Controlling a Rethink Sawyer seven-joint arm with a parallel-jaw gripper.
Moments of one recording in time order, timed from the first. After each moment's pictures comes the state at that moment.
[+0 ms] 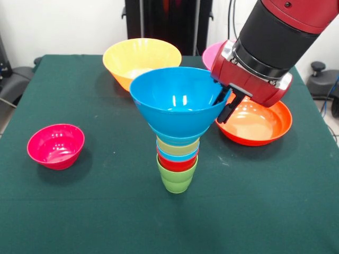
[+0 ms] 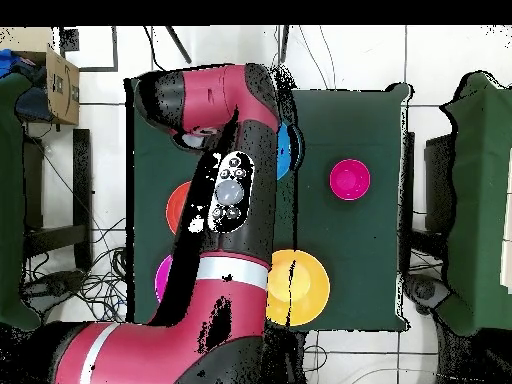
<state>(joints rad) 0.07 -0.30 -0.26 0.80 -0.09 1.16 2.16</state>
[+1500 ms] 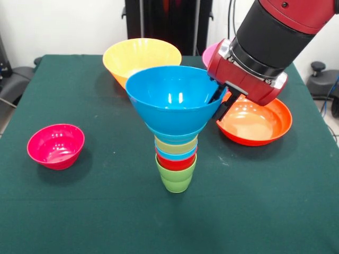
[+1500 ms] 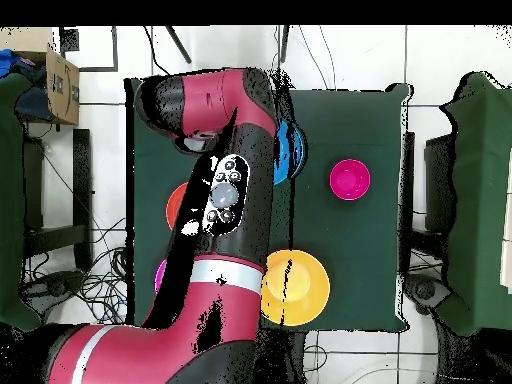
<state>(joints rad) 0.08 -0.29 -0.30 0.82 -0.08 1.15 2.16</state>
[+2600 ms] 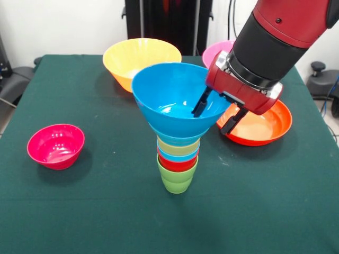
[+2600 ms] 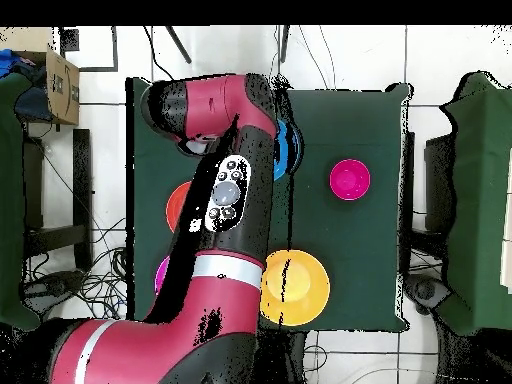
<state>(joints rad) 0.08 -0.27 -0.30 0.83 -0.07 1.12 2.16</state>
